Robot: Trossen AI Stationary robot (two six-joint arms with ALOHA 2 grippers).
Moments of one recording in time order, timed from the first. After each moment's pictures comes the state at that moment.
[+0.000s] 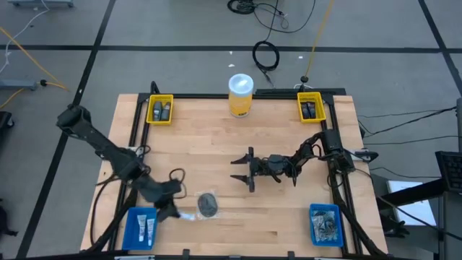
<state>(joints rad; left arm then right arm) -0.66 1.12 0.68 -0.23 0.09 -1.26 0.11 2.11 0.61 1.47 0.08 0.07</state>
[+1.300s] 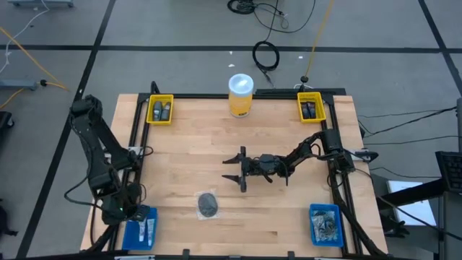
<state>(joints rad) -1.19 1.05 0.68 -0.70 0.11 -2.48 0.11 2.11 0.75 1.33 0.07 0.04</state>
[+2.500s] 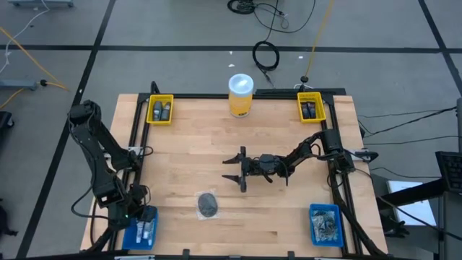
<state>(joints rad) -1.18 1.17 0.68 -0.68 -0.05 -2.45 0.11 2.11 0.75 1.33 0.08 0.04</state>
